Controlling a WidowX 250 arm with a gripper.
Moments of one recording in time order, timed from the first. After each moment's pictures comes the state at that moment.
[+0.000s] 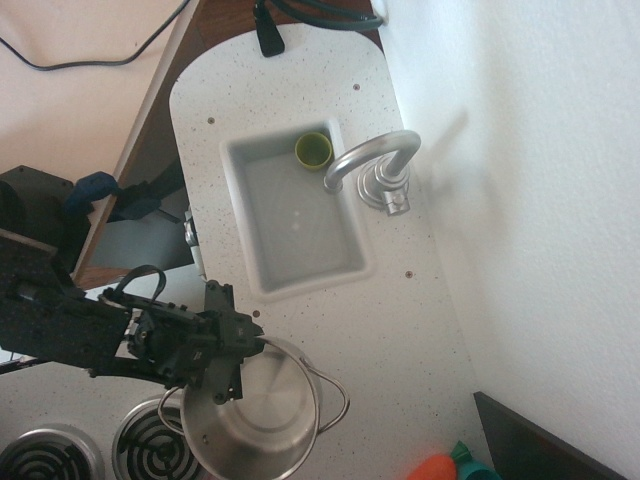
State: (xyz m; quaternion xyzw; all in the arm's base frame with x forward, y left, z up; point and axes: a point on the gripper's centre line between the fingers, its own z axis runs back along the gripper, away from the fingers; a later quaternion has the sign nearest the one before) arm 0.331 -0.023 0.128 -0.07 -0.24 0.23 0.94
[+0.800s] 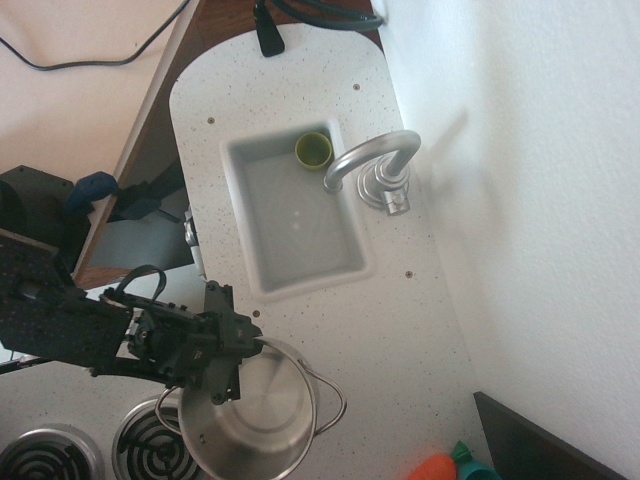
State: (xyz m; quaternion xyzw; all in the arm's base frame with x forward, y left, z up) arm 0.330 -0.026 0.129 -0.08 -0.24 0.22 0.94
